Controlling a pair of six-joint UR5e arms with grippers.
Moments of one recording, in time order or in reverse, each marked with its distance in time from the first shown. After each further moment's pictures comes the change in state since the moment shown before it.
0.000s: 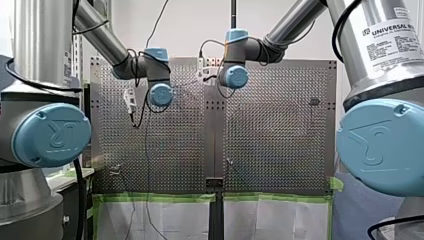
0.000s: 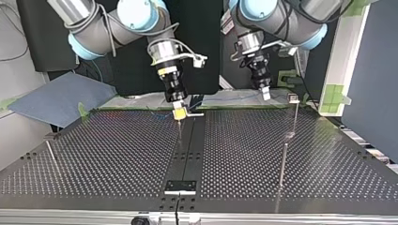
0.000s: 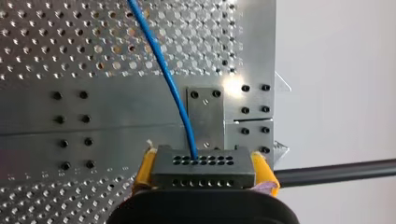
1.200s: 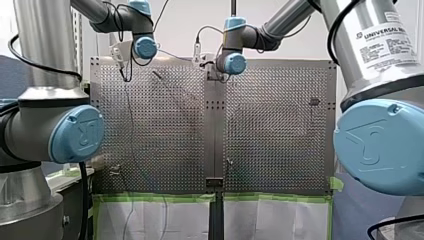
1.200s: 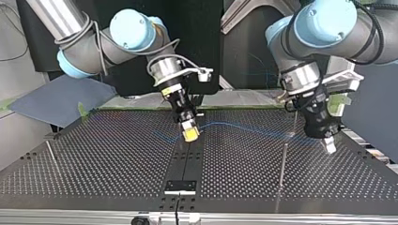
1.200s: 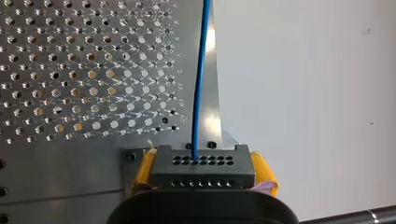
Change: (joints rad) left arm 0.265 0.153 0.324 -0.308 0.183 -0.149; right arm -0.018 0.051 -0.209 0.095 -0.153 0.022
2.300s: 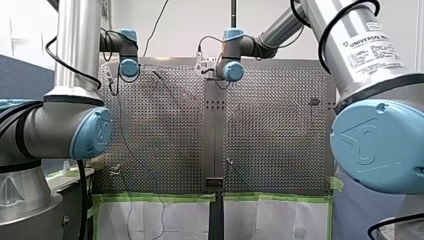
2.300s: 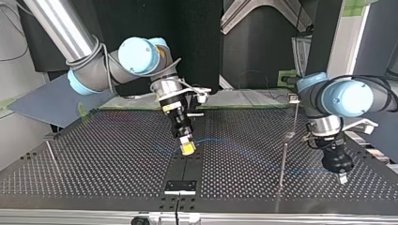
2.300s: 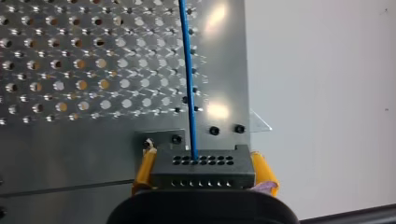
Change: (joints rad) left arm 0.268 -0.256 0.141 0.004 0.304 -0.049; right arm -0.031 0.109 -0.106 0.000 0.019 -0.002
